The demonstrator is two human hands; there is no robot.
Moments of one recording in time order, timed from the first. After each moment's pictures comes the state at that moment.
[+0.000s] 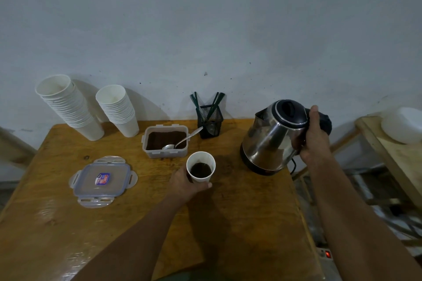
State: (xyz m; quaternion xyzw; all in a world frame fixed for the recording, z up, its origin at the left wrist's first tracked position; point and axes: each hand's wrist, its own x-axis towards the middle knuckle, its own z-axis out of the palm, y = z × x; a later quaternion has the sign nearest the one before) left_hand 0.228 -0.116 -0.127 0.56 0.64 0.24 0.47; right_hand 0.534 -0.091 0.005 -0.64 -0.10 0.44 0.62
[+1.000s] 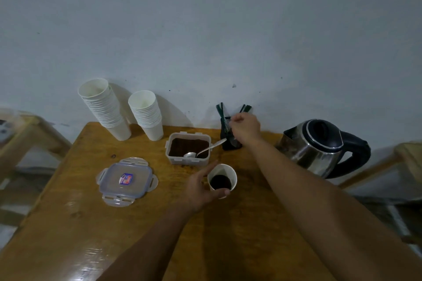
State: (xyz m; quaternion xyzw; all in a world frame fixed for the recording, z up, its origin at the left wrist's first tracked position) left_hand 0.215 -0.116 -0.091 0.60 0.59 0.28 0.47; right_hand 0.369 0.016 -0.023 -0.70 -0.51 0.36 0.33
